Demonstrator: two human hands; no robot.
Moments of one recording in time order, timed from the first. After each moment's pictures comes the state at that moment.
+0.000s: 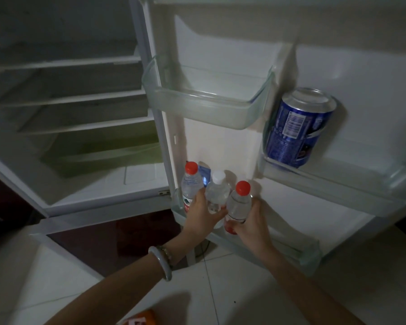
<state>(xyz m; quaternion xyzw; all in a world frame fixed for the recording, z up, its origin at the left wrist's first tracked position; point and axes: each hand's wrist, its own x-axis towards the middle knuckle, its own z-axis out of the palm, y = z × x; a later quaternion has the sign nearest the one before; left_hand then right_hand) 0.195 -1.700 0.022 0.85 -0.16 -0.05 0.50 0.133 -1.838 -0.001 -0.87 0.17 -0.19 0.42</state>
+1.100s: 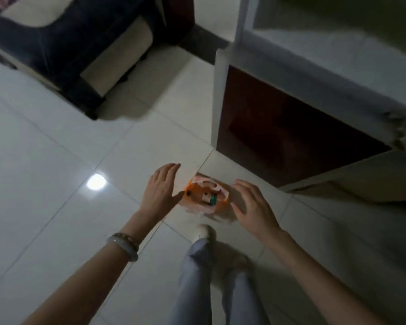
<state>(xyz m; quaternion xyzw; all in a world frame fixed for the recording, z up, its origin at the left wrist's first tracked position) -0.003 -1.265 -0.187 0.98 0.14 -0.02 0.17 0.092 -1.505 -0.178 -0.87 -0.35 0.12 0.32</state>
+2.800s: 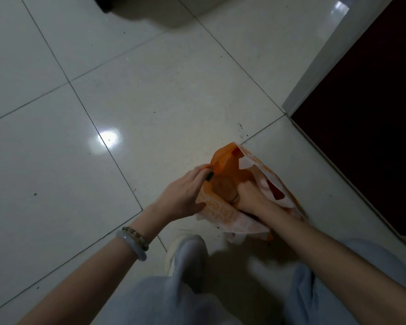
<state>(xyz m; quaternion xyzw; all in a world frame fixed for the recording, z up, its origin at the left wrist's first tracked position) -0.051 -1.236 -0.757 0.96 0.12 -0.01 0.26 0.116 -1.359 -0.766 -0.79 -0.49 0.38 -0.04</state>
